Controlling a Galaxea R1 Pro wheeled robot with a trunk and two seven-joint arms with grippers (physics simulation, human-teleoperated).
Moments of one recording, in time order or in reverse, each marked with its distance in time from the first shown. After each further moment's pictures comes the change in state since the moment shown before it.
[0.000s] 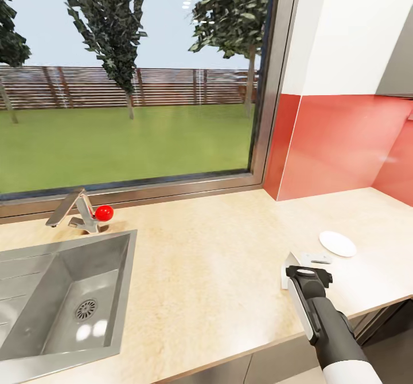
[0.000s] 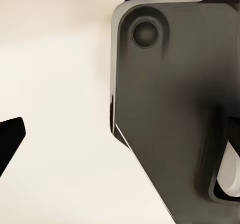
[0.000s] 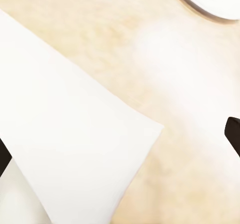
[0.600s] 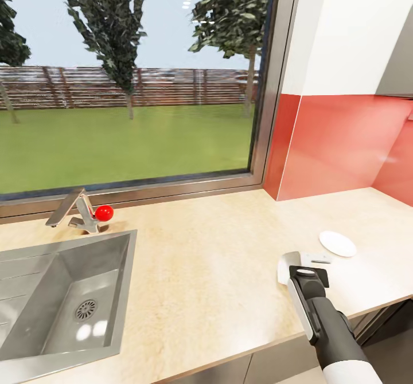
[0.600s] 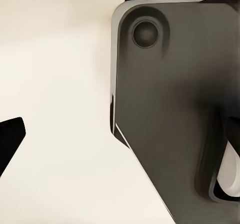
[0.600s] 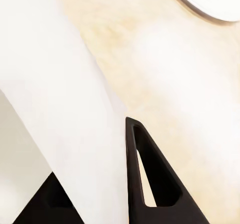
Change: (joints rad) left arm 0.000 0.000 0.000 0.000 0.000 0.000 0.001; right arm 0.000 -0.001 0.002 0.000 0.009 0.003 0.001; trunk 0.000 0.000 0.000
